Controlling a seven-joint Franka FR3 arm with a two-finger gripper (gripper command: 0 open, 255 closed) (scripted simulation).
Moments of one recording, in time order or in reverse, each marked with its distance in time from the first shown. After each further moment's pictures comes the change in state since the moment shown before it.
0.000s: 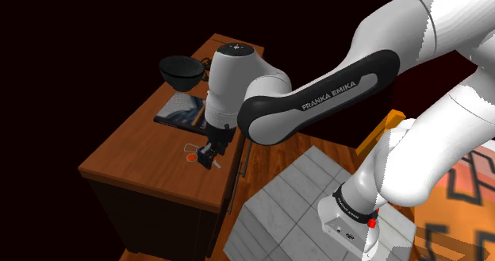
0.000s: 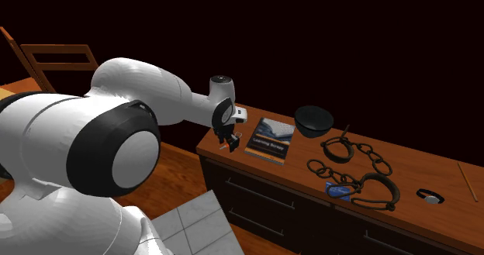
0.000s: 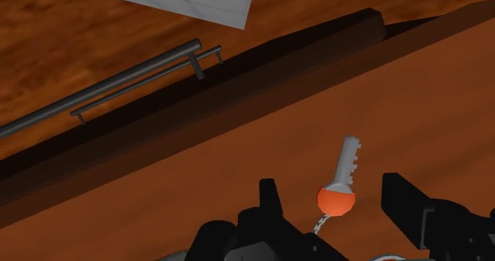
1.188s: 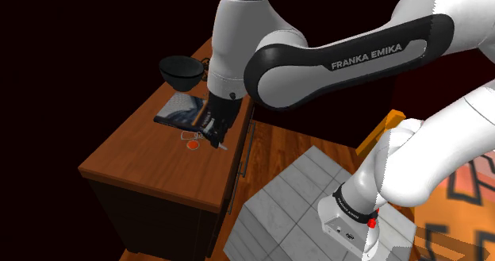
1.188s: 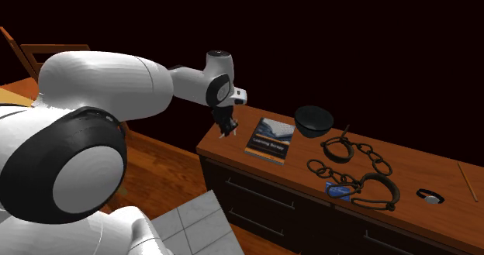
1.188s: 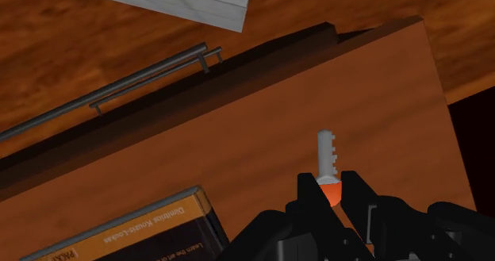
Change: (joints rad) arm 0.009 -0.131 -0.022 0.113 0.063 -0.236 -0.047
